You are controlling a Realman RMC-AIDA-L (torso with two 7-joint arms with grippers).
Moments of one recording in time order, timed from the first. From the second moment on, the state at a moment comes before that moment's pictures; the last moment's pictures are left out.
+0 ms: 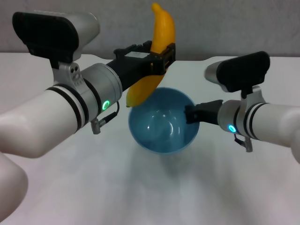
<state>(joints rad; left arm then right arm) -0.28 -2.03 -1.14 -1.58 -0.30 0.22 2.84 0.61 2.01 1.16 1.02 0.51 -0.38 -2.99</state>
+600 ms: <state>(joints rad) -0.30 -2.03 -1.13 -1.52 -0.34 0.21 2.84 0.61 2.01 1.16 1.05 0.51 -0.38 -2.99</state>
